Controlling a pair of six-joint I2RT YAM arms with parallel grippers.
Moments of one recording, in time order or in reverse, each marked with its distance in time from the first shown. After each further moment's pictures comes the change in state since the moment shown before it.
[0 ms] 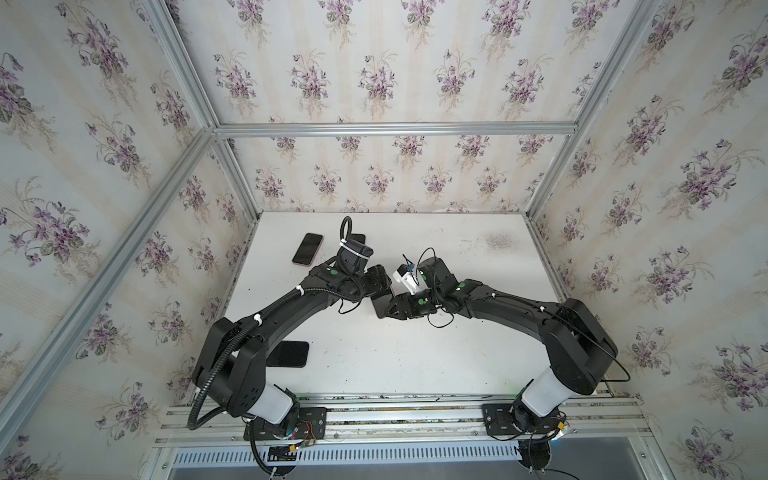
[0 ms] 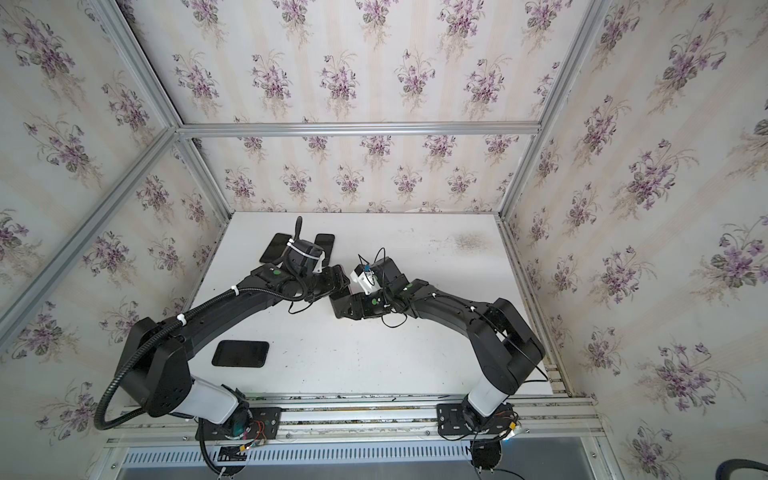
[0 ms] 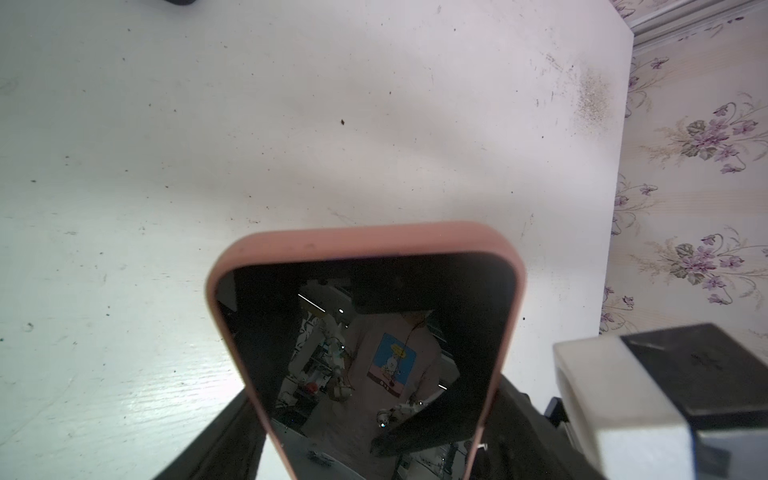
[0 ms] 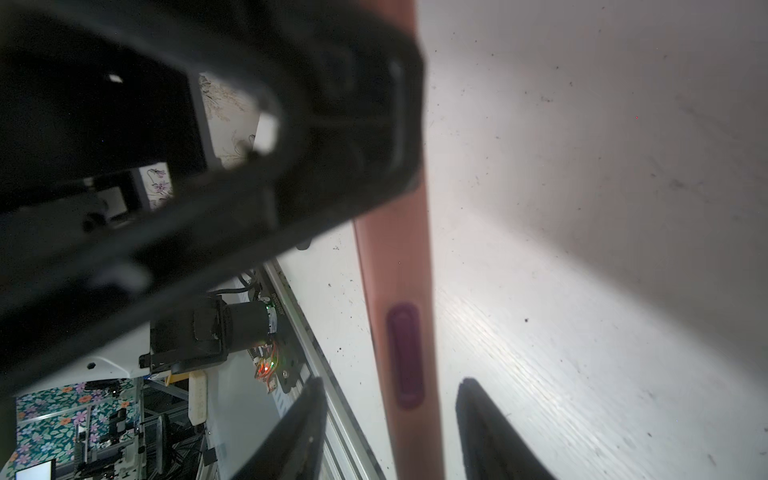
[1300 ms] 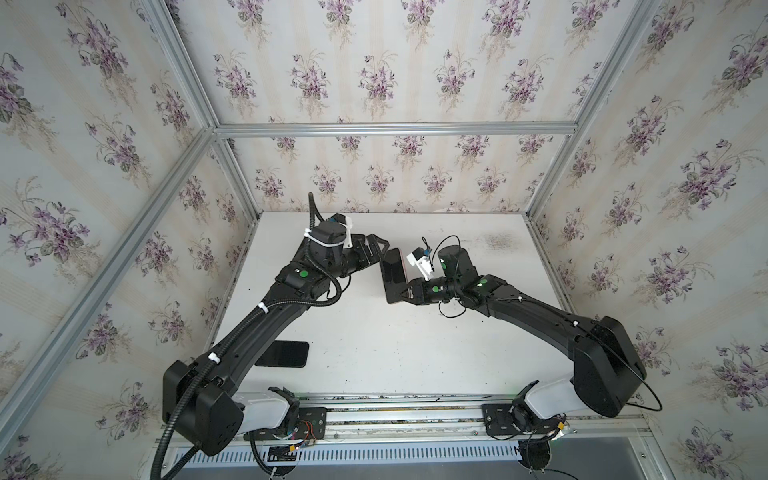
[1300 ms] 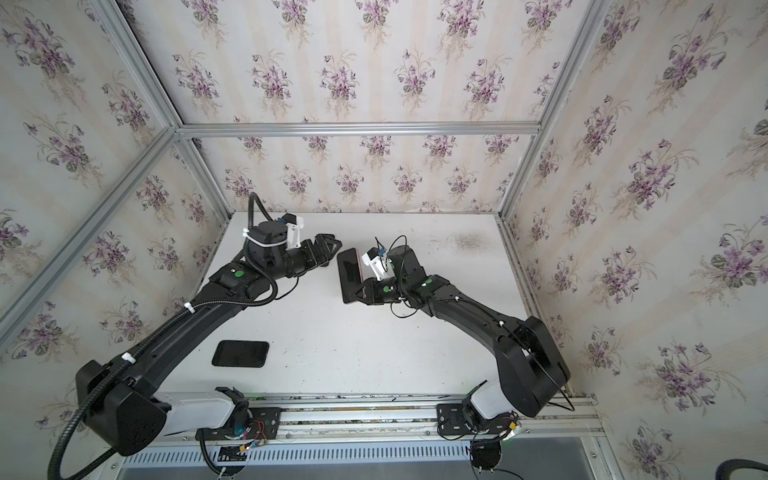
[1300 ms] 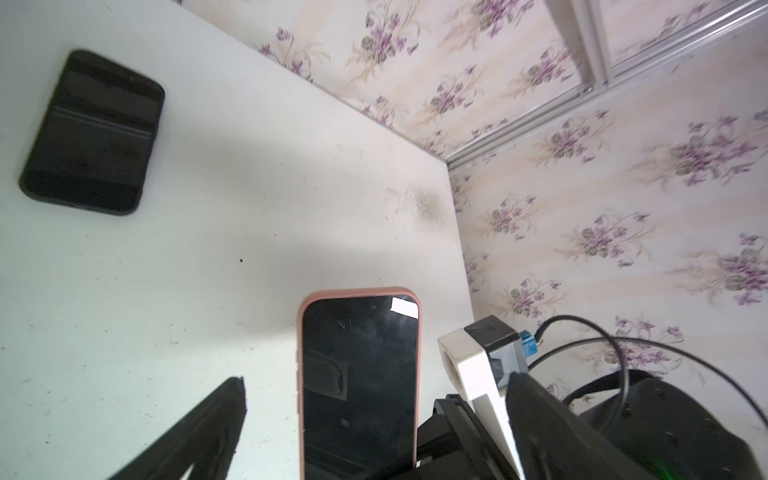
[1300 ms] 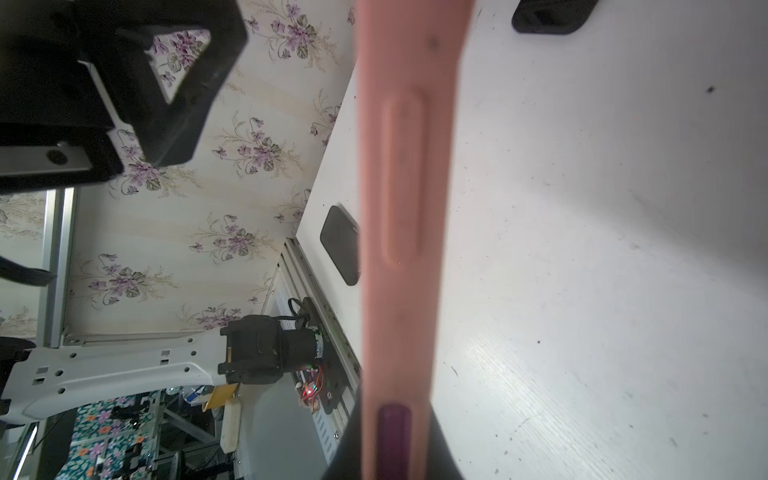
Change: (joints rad) left arm 0.100 -0.217 0.084 0.133 0.043 0.015; right arm -0.100 -0.179 -0.006 0.011 -0.045 0.042
